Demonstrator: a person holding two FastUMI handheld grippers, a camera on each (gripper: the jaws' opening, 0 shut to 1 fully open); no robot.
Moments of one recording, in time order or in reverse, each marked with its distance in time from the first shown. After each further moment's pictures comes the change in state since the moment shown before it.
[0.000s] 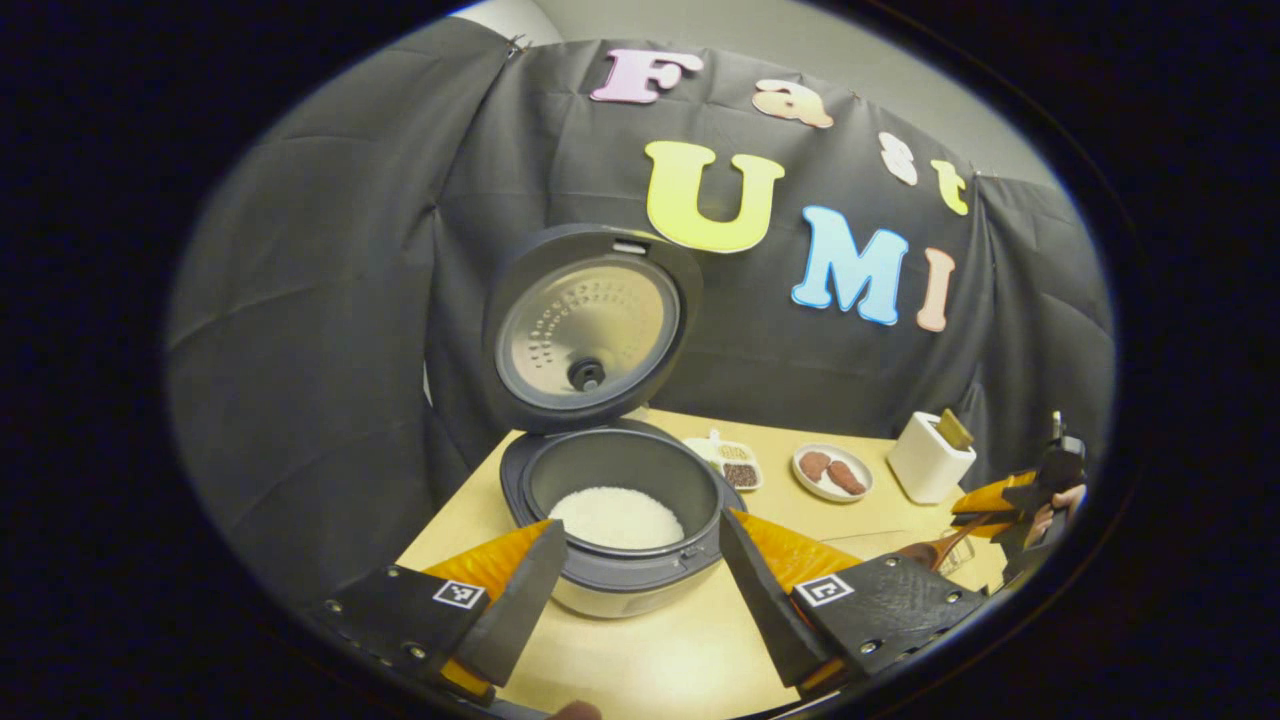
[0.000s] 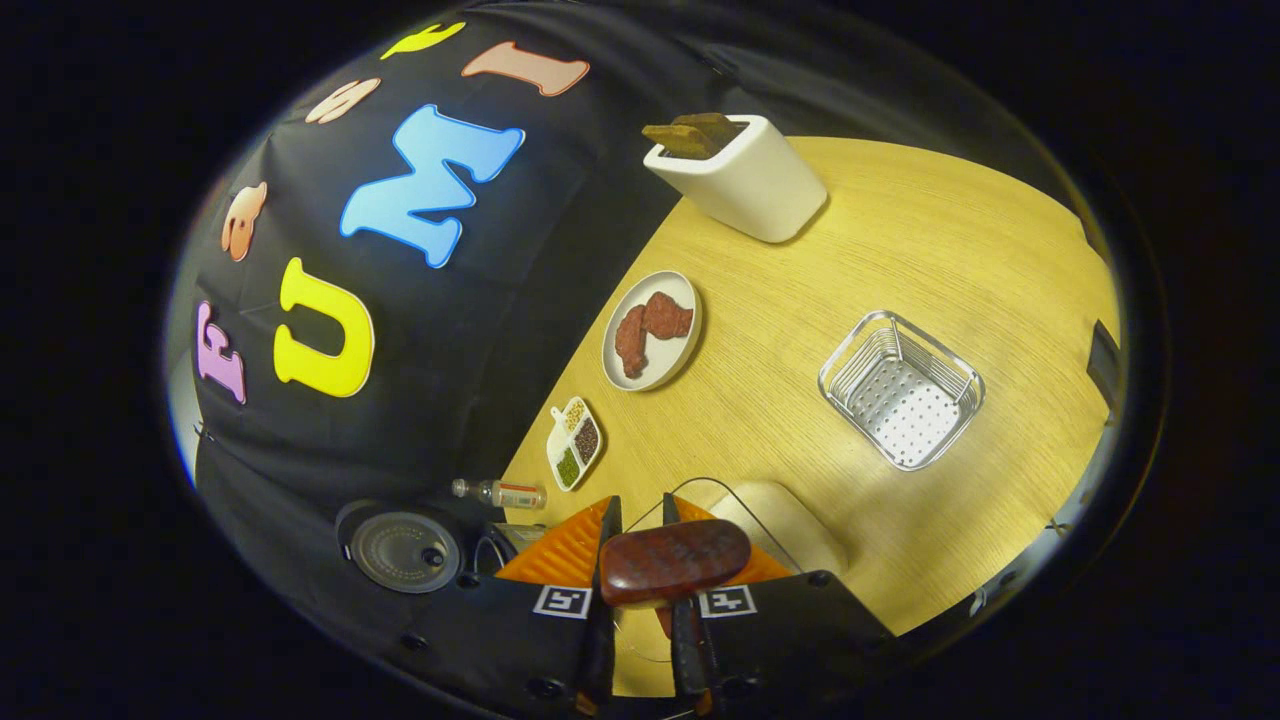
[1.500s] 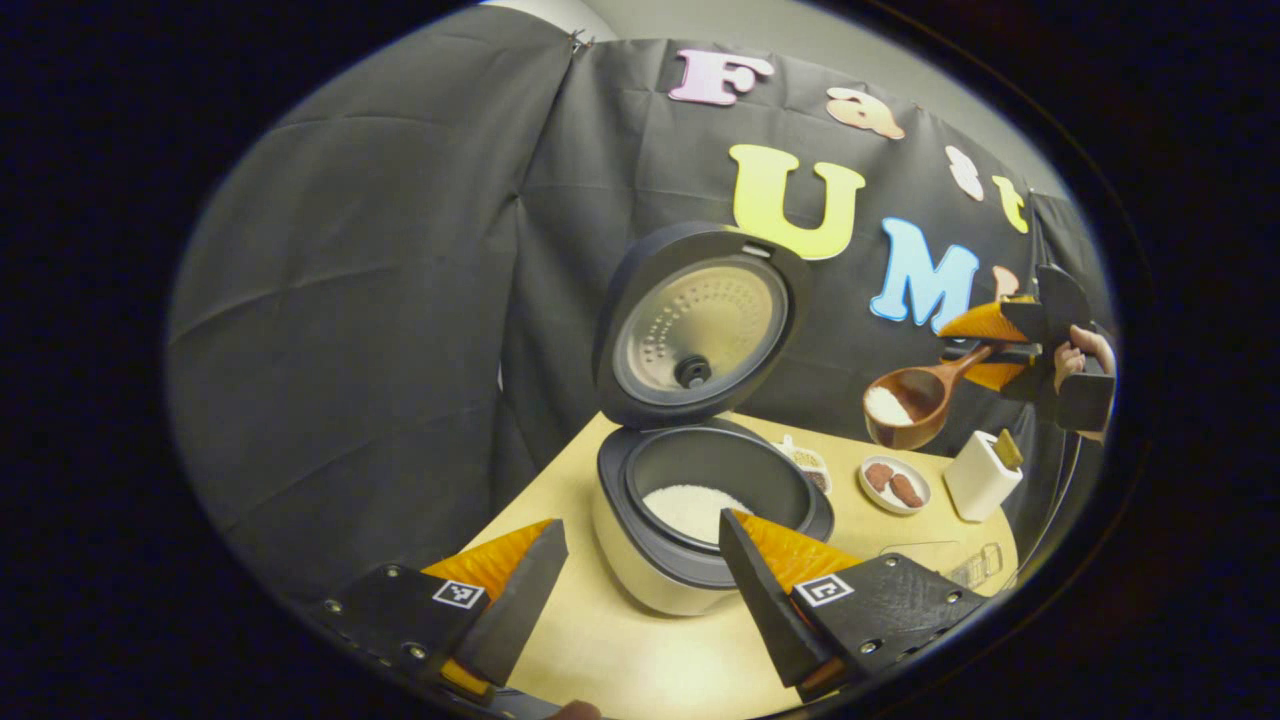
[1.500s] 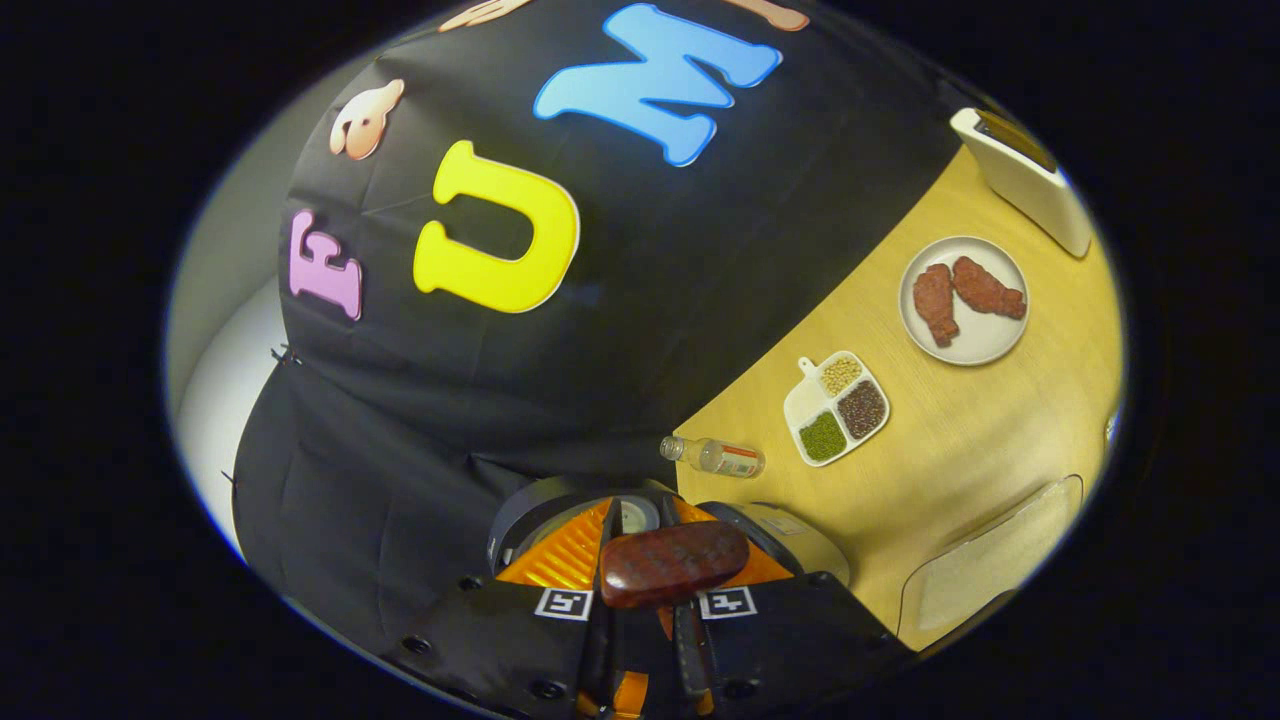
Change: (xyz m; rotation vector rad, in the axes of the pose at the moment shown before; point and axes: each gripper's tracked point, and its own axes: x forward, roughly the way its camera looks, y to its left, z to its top) left arm -0.012 0.089 -0.013 -0.079 0.015 0.201; right arm 0.074 0.306 -0.073 -0.235 0.228 0.388
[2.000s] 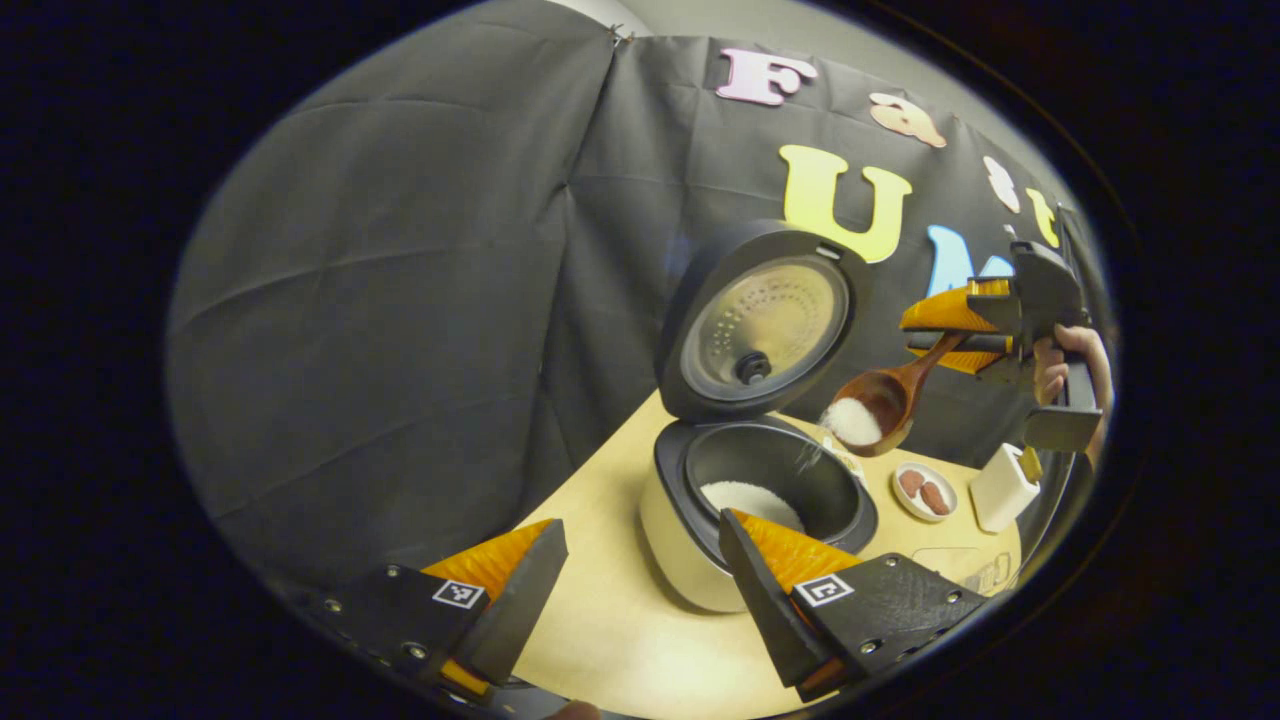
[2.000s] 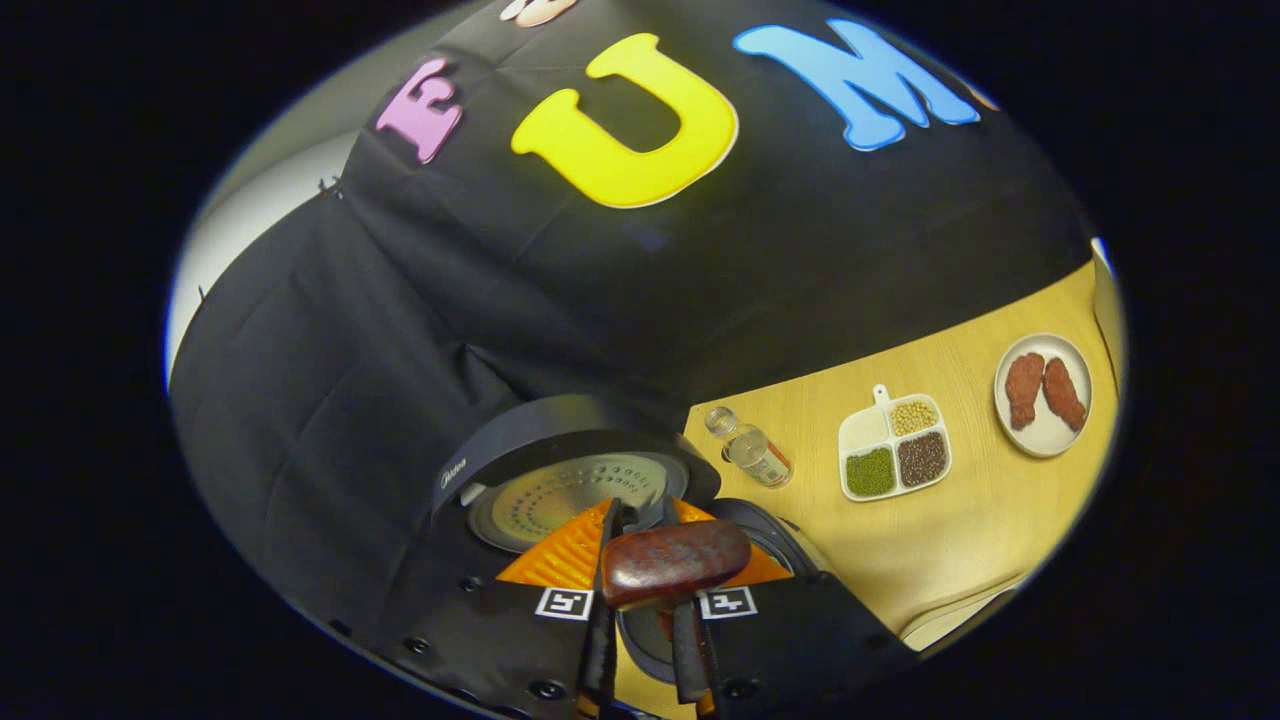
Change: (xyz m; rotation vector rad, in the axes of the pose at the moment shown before) left arm -0.003 0.044 -0.009 -0.046 0.024 0.096; right arm 0.068 0.030 -0.067 -0.435 0.091 -0.009
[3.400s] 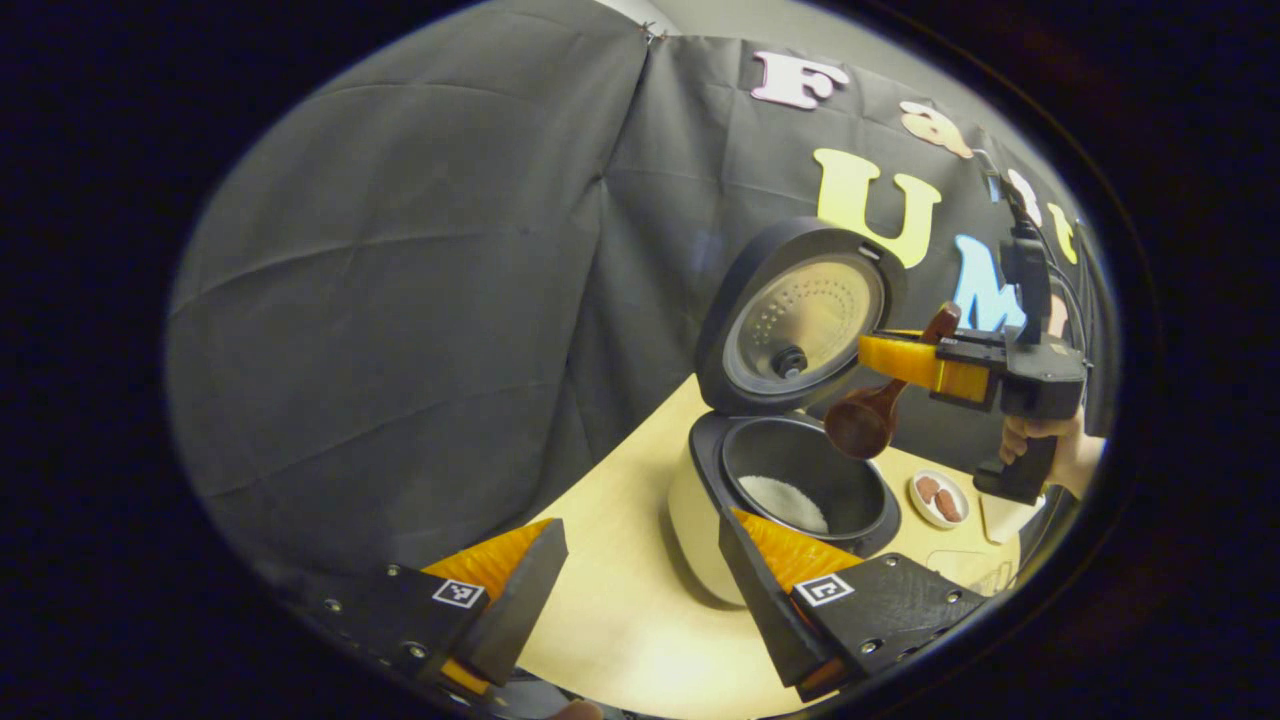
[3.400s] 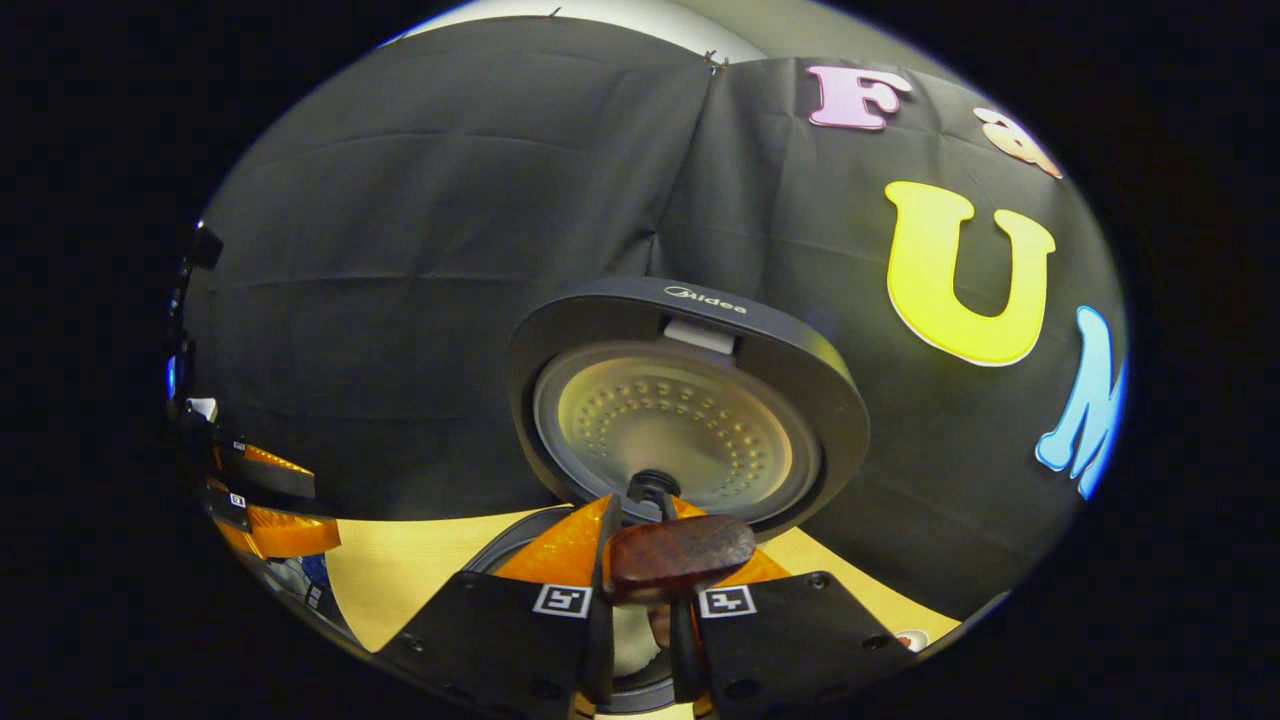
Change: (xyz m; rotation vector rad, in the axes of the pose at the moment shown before) left arm -0.007 0.023 -0.013 -0.044 0.001 0.049; right arm 0.037 0.043 -0.062 -1.032 -0.053 0.108
